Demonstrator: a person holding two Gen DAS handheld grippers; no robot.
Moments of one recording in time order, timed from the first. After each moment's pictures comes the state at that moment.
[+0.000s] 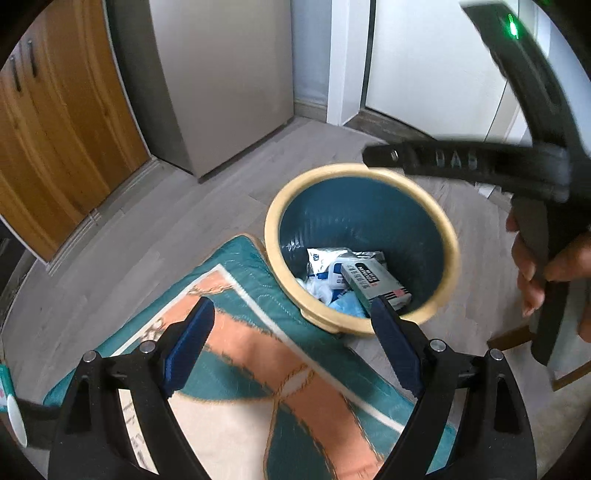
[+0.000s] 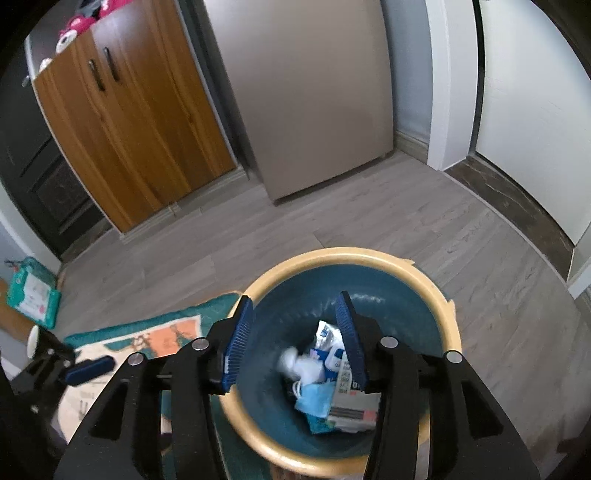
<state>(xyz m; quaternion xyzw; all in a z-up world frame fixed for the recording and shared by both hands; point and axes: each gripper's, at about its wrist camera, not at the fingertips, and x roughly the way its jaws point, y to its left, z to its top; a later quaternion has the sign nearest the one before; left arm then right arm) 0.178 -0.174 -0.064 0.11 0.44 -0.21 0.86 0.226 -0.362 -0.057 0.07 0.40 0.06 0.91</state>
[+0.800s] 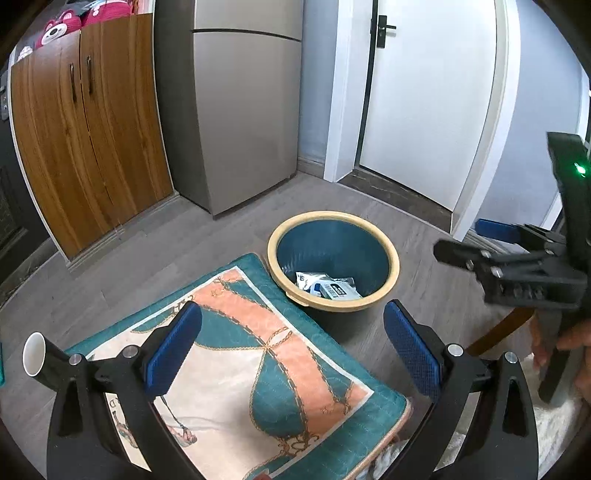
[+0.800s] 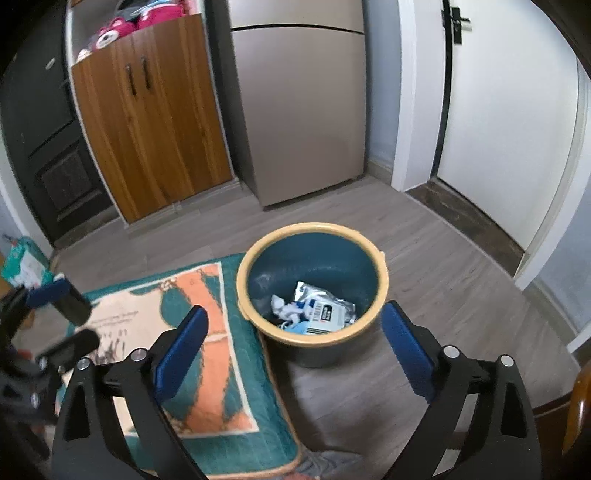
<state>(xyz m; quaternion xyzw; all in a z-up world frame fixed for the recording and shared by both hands) 0.045 -0.125 0.013 0.06 0.35 -0.20 0.91 0.044 -0.353 0.000 0.02 0.36 0.02 0.93</state>
